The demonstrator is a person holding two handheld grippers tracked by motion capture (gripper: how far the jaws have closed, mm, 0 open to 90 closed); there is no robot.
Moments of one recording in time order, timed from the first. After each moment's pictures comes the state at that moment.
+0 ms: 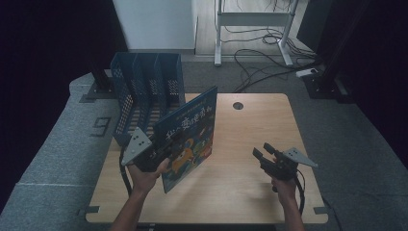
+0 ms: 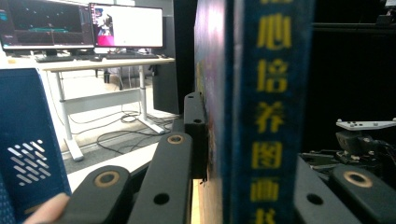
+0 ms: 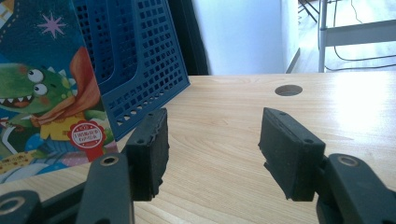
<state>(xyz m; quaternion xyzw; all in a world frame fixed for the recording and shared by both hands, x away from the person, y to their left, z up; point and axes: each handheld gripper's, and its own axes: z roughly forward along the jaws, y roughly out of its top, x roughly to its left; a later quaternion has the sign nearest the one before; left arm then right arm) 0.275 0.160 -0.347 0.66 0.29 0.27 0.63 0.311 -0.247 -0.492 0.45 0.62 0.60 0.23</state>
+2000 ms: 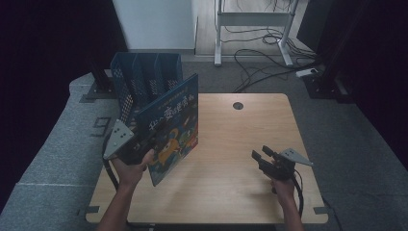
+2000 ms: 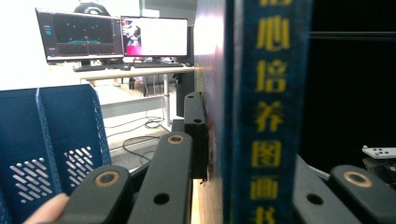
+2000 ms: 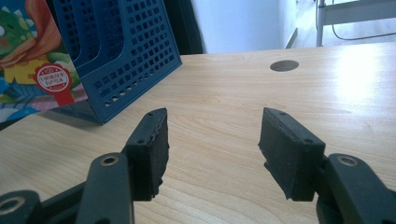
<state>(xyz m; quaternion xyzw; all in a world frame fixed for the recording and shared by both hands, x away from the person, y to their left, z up) 0.280 0.192 -0.326 0.64 0.32 0.31 0.63 0.320 -0.248 -0.510 0.47 0.63 0.58 0.22</state>
